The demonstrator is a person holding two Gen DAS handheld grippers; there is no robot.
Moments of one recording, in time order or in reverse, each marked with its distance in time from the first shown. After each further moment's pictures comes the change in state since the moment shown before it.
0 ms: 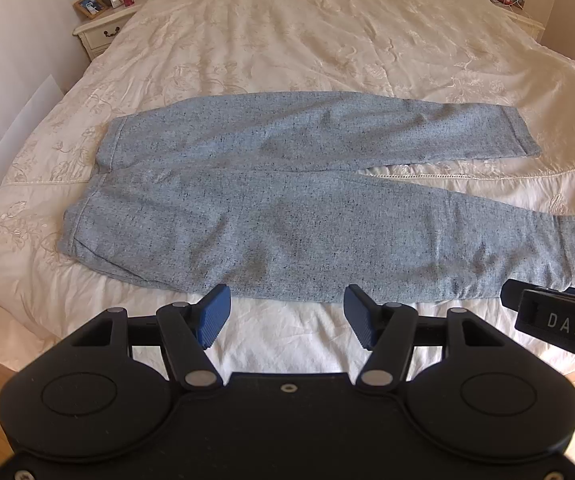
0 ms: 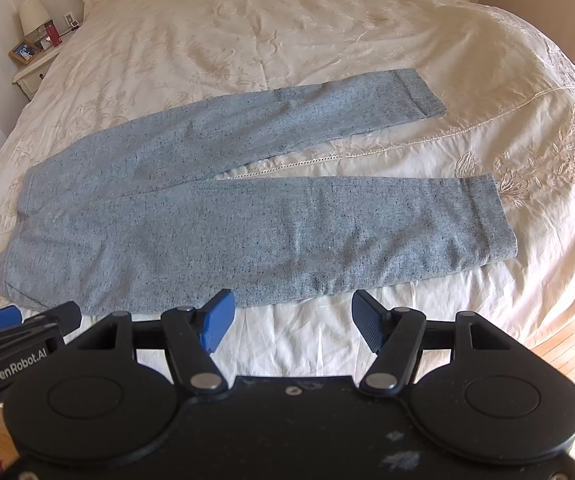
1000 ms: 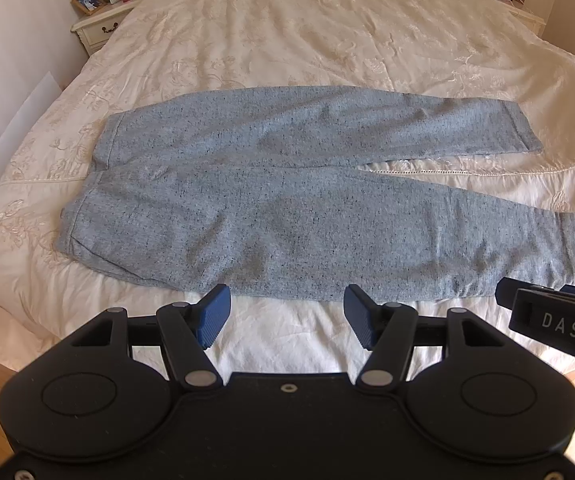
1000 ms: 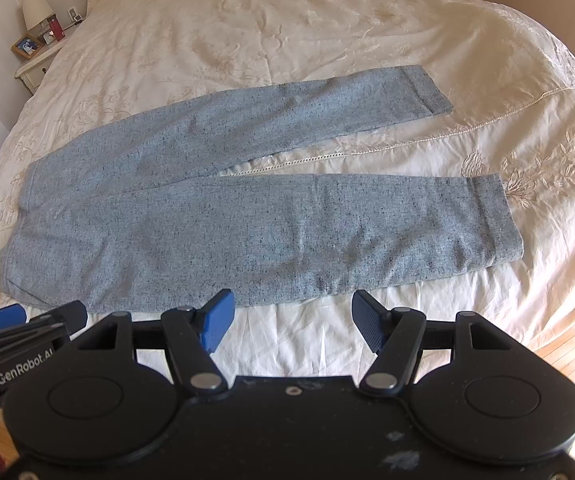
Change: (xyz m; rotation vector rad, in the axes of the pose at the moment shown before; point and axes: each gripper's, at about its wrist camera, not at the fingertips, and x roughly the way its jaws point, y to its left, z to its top) left arm 0.006 -0.001 -0.002 0.004 0.013 0.005; right arm 0.006 0.004 -0.002 -0.008 0.014 0.006
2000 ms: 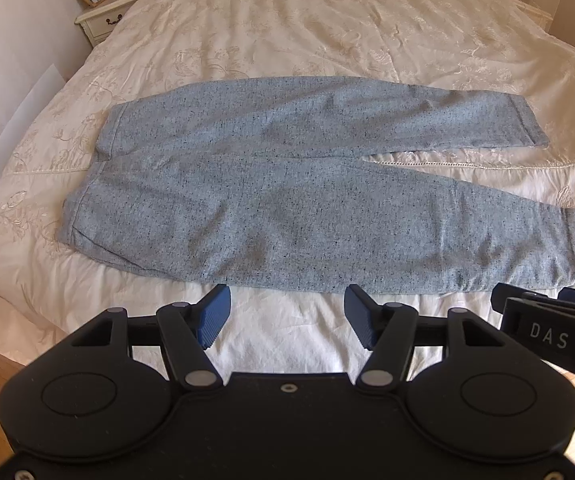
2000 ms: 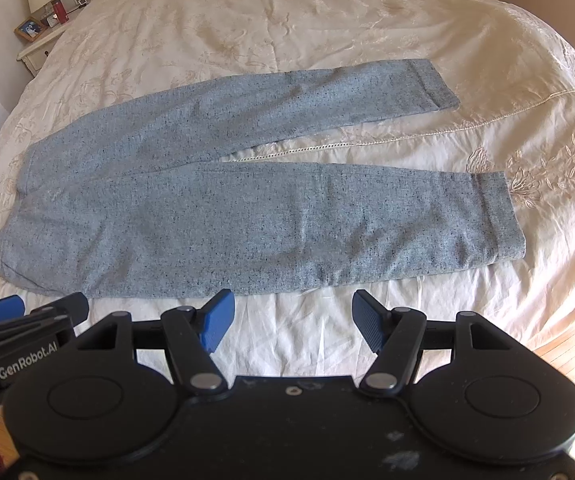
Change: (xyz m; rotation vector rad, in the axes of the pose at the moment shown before) left arm 0.004 -0.004 -0.001 -0.008 0.026 0.023; right arm 0.009 0.003 0.000 -0.046 0.030 -0.023
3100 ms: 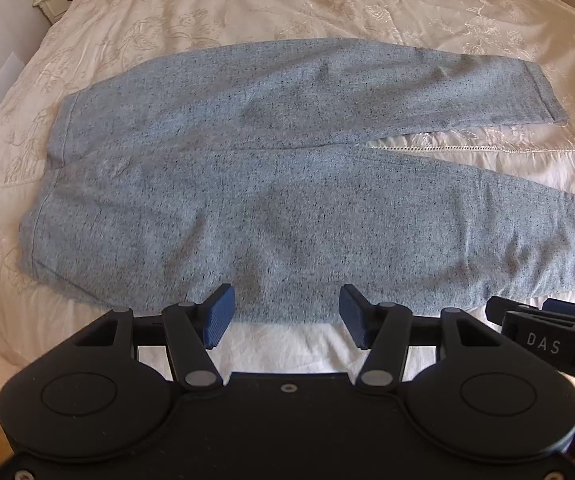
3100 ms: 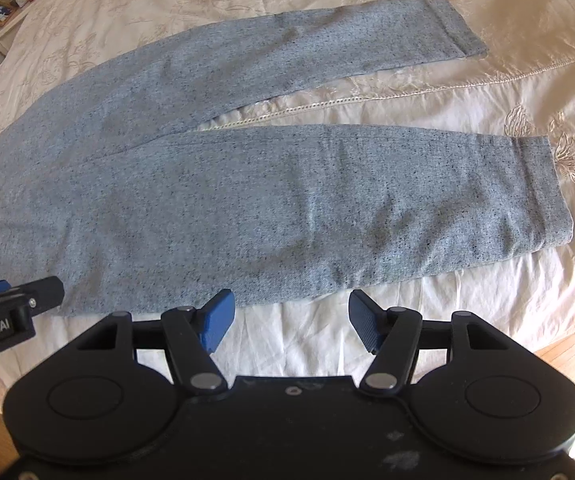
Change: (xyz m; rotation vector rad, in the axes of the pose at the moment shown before) left arm 0.083 0.006 0.060 0.088 0.149 -0.052; right arm 0.100 -0.002 0.039 0.097 0.192 -0.005
